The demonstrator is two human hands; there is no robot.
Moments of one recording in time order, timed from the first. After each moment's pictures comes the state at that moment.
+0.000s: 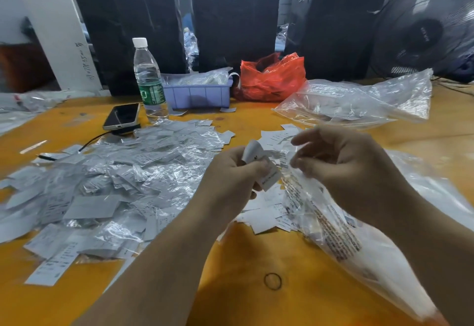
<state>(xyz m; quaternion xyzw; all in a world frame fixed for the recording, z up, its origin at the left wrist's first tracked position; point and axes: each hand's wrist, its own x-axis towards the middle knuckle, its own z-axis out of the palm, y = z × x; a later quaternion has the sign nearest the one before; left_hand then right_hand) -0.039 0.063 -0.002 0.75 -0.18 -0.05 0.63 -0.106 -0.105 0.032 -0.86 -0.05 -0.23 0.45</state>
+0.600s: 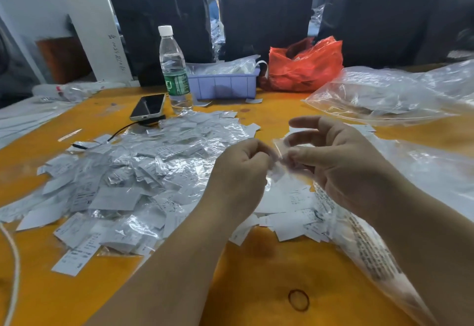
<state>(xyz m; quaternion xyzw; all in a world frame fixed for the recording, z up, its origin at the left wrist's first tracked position) -0.029 0.071 0.002 0.80 -0.12 0.04 0.58 -0.046 -0.082 0.018 -0.64 -0.05 -0.05 0.77</state>
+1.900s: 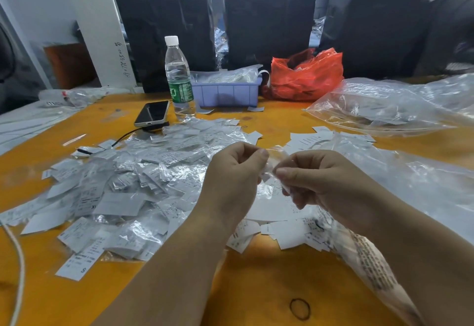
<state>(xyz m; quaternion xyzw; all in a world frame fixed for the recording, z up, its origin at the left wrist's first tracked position) -0.029 0.076 0.001 0.74 -0.10 0.06 0.66 -0.047 -0.084 0.009 -0.75 -0.12 0.04 0.65</state>
